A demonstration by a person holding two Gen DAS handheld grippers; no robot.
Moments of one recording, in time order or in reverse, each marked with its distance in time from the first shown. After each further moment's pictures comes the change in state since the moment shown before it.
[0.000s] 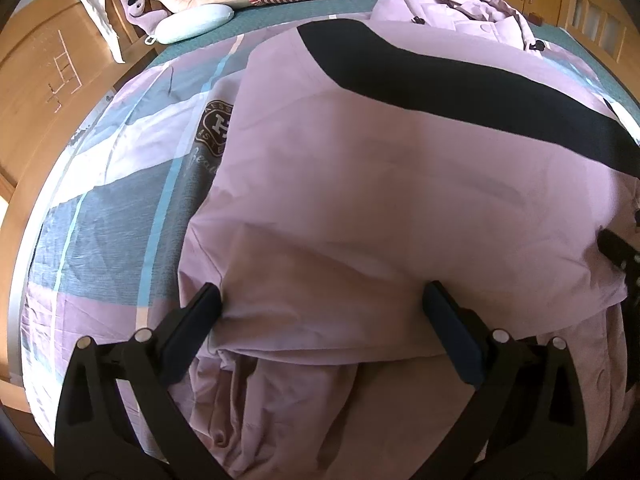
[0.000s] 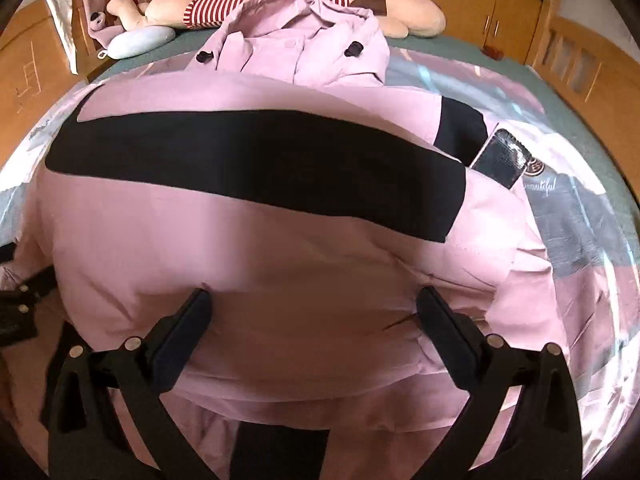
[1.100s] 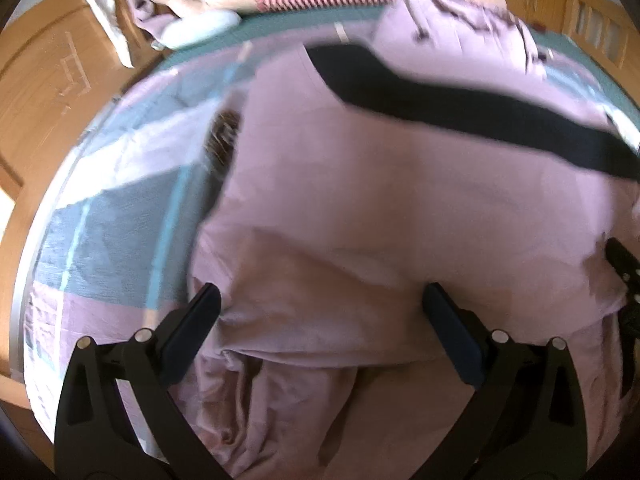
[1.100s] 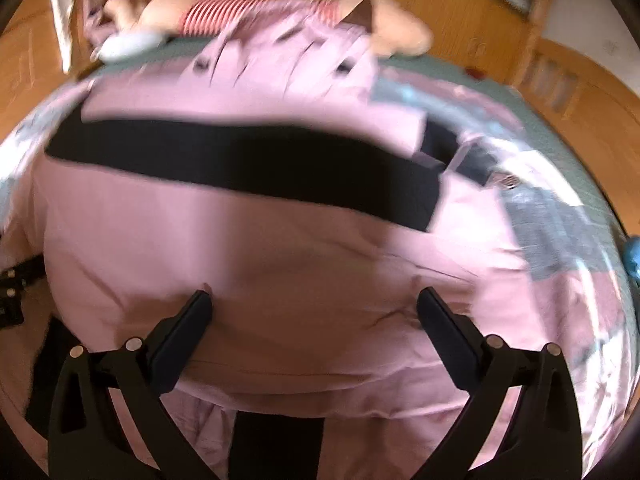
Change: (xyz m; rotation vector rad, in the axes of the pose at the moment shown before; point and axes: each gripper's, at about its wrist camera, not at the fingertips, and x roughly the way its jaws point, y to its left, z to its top) left arm -0.018 0.004 0.006 -0.028 -0.065 0.015; right arm -0.048 0.001 -0.021 0.038 -0.174 -0.044
